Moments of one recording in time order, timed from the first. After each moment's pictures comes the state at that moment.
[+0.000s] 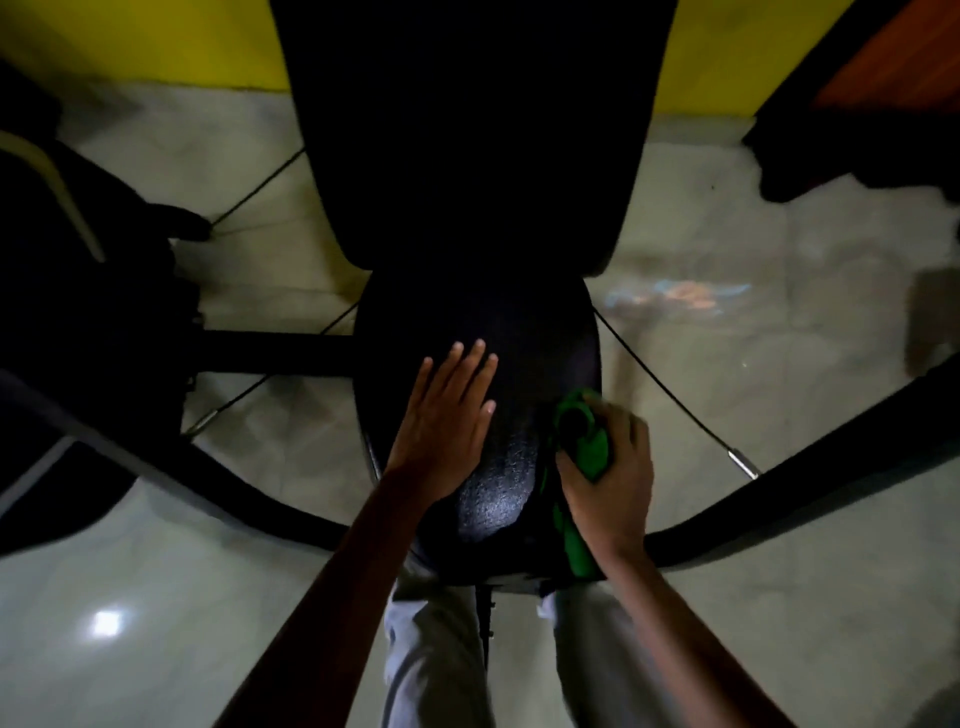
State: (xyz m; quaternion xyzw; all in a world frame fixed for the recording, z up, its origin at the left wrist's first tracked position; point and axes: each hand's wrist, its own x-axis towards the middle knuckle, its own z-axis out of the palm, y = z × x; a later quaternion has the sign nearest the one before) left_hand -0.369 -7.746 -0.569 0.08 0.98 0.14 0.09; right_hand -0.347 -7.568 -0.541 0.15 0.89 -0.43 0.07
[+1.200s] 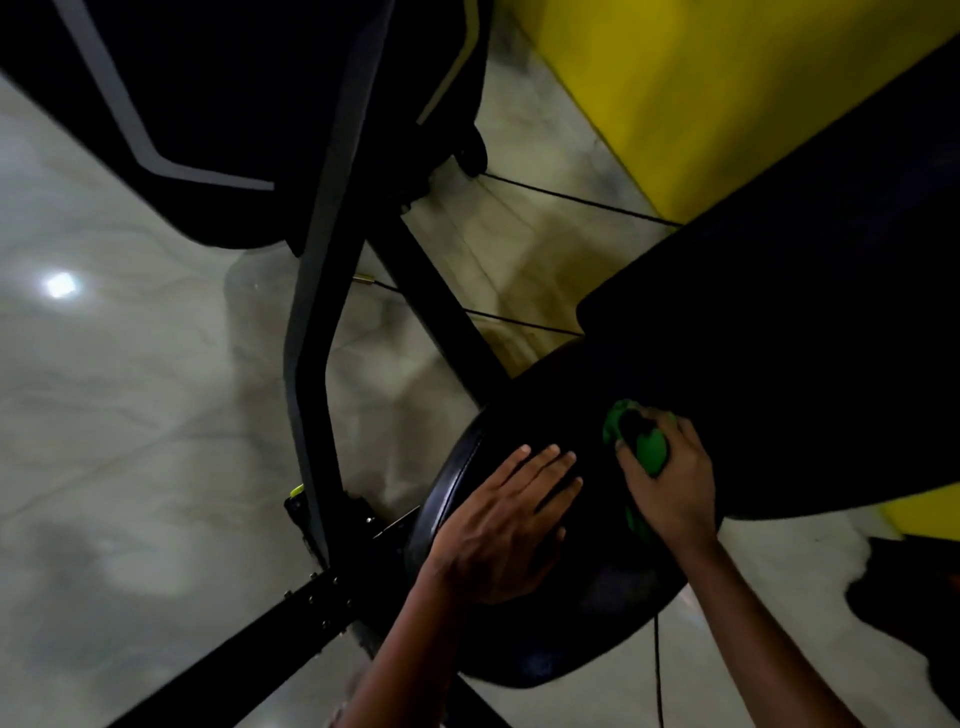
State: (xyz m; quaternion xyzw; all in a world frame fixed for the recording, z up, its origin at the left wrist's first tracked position) left_hand -0.311 -7.722 -0.564 -0.15 0.97 0.19 -0.03; right_hand -0.501 -7.648 -0.555 -0.36 0.90 -0.23 0.14
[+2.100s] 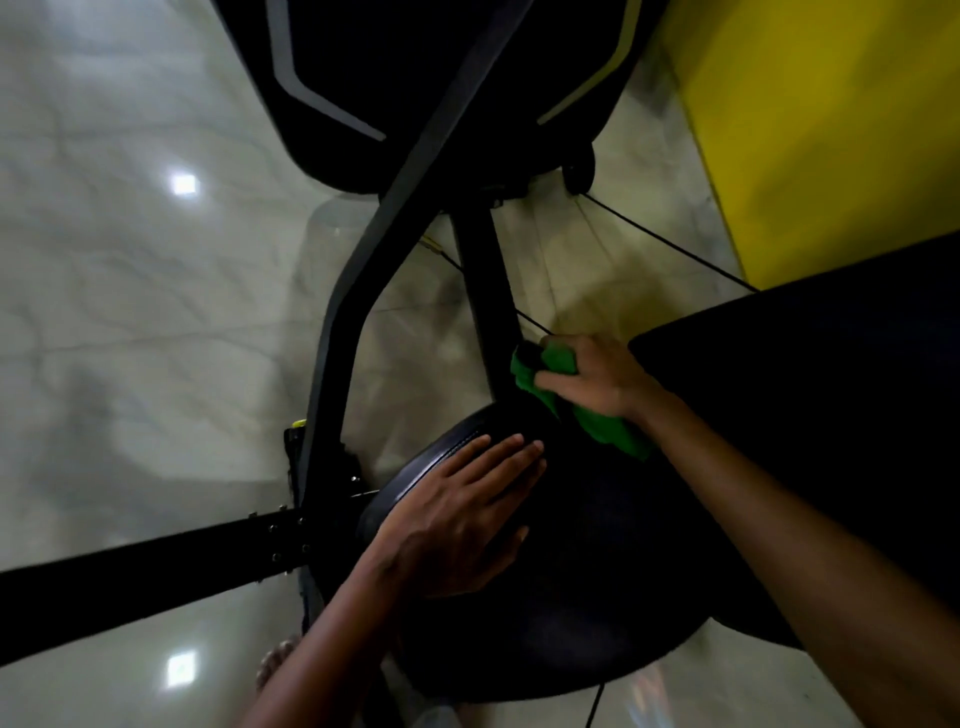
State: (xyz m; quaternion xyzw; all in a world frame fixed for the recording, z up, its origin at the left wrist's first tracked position) left_hand -0.309 -7.707 -0.567 -0.31 0.94 0.13 -0.06; right_hand -0.522 -7.809 -0.556 -0.63 0.67 0.00 0.38
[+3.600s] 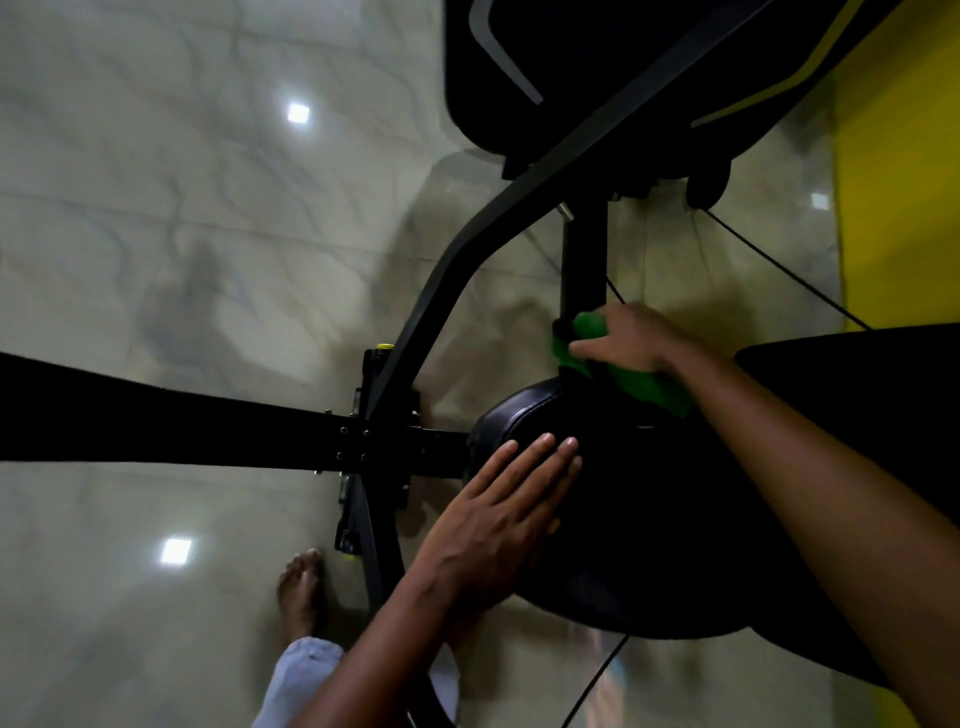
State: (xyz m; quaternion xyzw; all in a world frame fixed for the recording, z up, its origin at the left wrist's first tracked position) left_hand -0.266 -7.604 -0.575 -0.49 0.86 0.09 -0.14; right_hand -0.419 -7.816 -0.543 -0.72 0.60 0.16 0.32
